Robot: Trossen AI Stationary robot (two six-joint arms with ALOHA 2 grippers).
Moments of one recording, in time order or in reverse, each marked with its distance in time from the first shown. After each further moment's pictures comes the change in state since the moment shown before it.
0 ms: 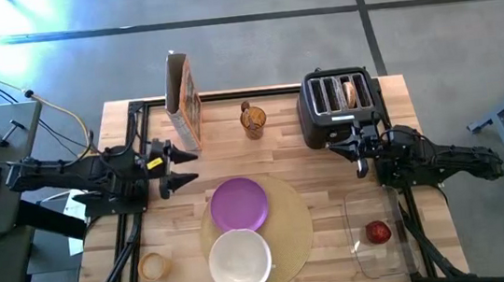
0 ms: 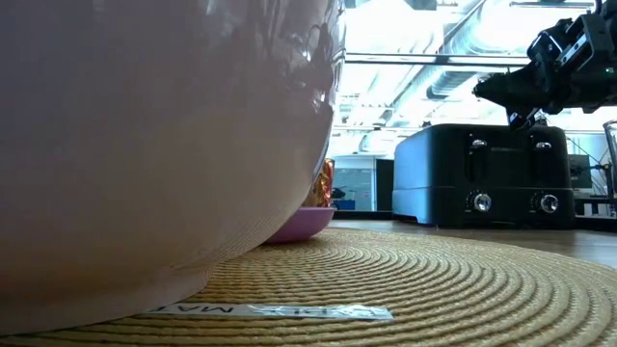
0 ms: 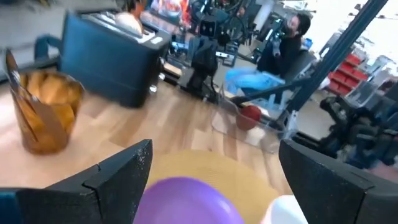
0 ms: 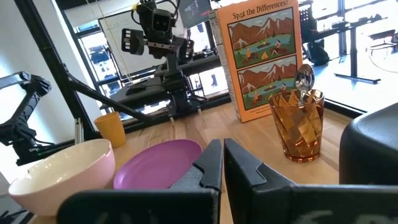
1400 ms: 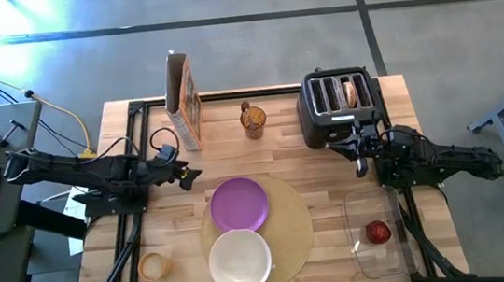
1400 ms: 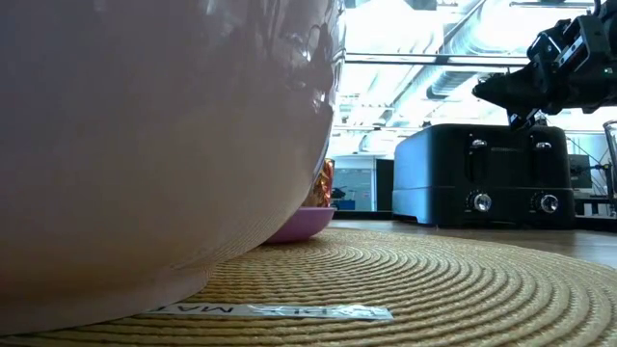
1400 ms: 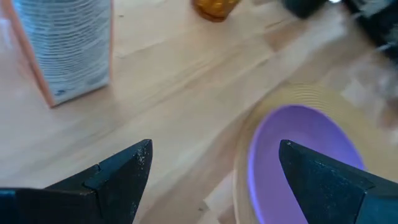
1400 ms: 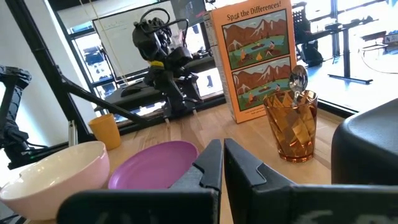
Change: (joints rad) left arm -0.027 0.262 0.004 -0.404 -0.311 -0.503; right arm 0.000 0.000 0.000 -0.001 0.023 0.000
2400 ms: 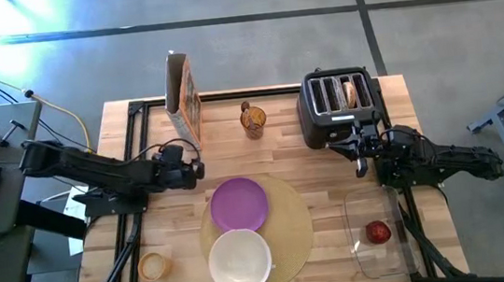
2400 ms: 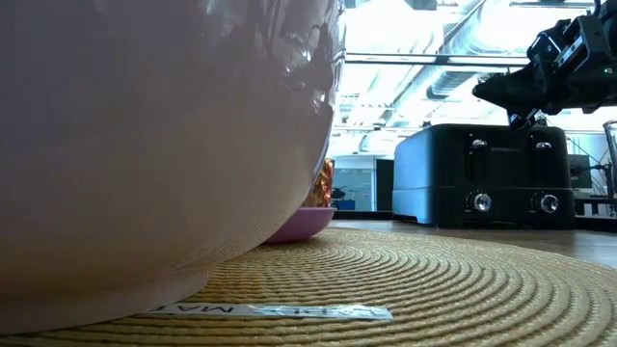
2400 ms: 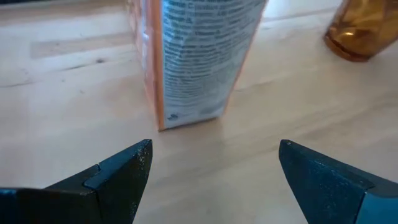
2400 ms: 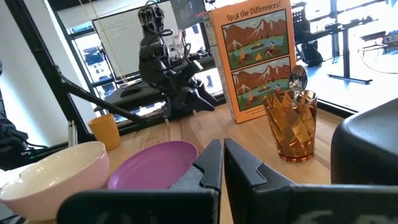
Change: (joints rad) left arm 0.007 0.422 0.000 0.043 -0.396 -0.248; right arm 0.000 0.000 0.000 0.000 0.001 0.000
